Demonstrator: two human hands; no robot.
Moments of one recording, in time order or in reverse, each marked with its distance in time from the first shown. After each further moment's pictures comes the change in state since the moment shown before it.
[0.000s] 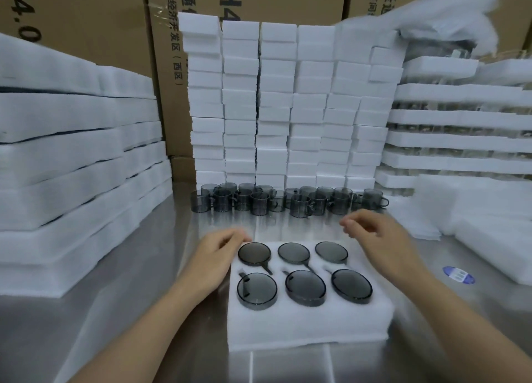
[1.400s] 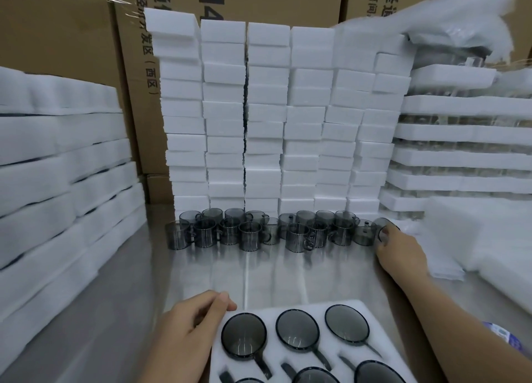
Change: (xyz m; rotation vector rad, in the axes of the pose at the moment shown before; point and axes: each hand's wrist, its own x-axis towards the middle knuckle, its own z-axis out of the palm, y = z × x) left_hand 0.003 0.010 0.002 0.028 0.057 -0.199; right_hand 0.152 0.156 0.021 -0.589 0.156 0.413
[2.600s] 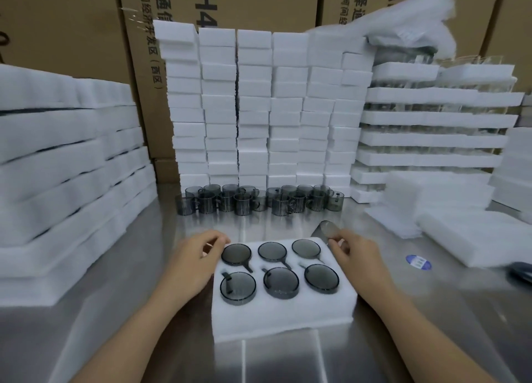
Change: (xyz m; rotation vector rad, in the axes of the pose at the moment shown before) left_hand -0.020 0.008 -0.012 0.217 0.005 0.307; right_hand -0.185 0.000 -0.073 0.388 -0.087 -0.342
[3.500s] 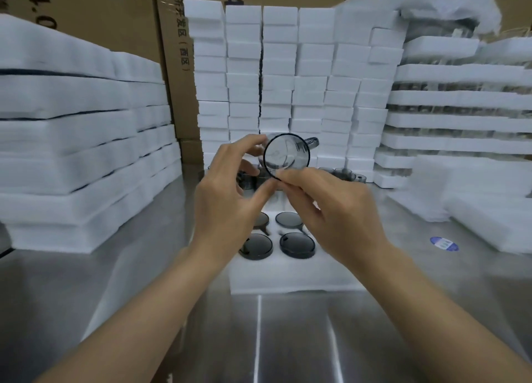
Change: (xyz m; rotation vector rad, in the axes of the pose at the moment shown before) left_hand -0.029 0.092 -0.006 -0.112 0.497 0.524; right_hand -0.048 -0.152 -0.028 0.075 0.491 -1.042
